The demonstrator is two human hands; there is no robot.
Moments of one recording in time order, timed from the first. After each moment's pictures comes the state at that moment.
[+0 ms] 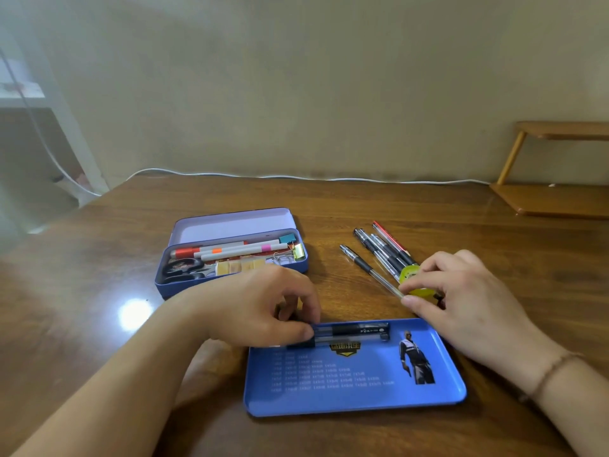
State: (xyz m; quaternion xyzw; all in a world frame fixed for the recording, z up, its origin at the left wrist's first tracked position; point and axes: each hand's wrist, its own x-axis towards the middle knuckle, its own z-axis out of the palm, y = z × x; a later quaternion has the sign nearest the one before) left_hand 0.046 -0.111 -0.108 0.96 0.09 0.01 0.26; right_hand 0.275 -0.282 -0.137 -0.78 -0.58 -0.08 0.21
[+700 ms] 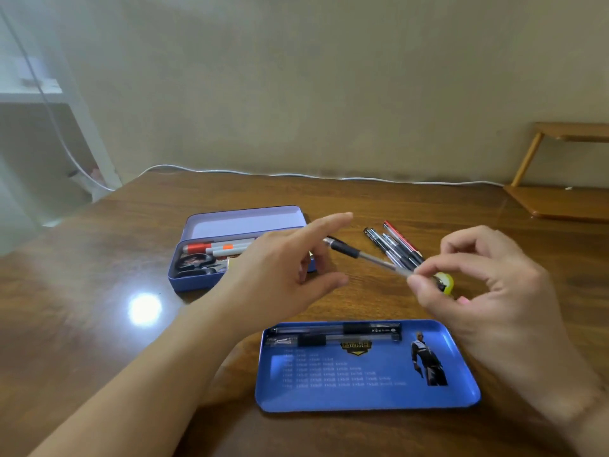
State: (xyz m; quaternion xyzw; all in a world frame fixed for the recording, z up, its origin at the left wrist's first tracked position) left_hand 0.056 -0.125 -0.112 0.92 0.13 0.33 0.16; right_hand 0.237 -0.291 -0.112 -0.67 -0.58 -0.15 0.44
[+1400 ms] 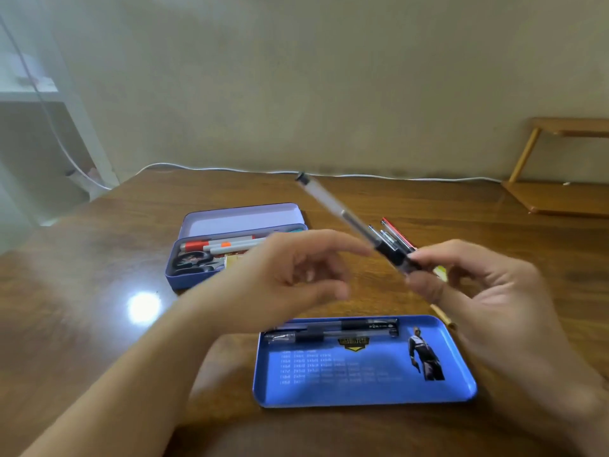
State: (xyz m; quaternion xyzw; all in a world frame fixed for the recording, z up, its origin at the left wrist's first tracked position) left_hand 0.050 -0.134 -0.100 0.88 0.04 0.22 0.42; right_hand 0.236 -0.294 -0.113 -0.58 -0.59 0.04 0.55
